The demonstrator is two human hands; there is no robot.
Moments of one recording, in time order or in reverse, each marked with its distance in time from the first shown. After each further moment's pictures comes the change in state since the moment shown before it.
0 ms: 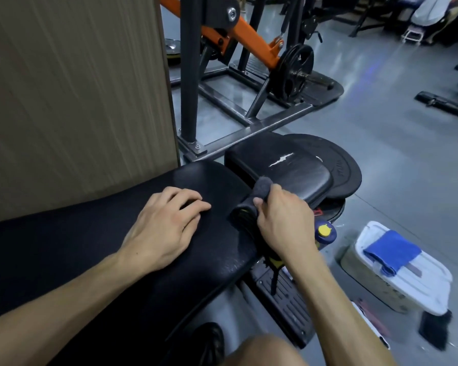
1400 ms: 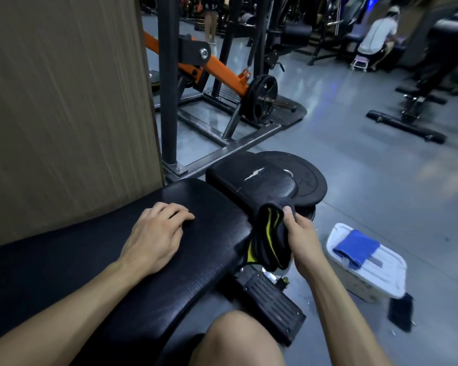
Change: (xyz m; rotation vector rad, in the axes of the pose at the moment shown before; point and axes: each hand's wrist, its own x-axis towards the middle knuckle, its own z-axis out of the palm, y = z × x) left_hand -0.001 -0.001 -0.004 -0.006 -0.012 -0.017; right_hand -0.041 0.068 -0.004 1.094 0.049 0.482
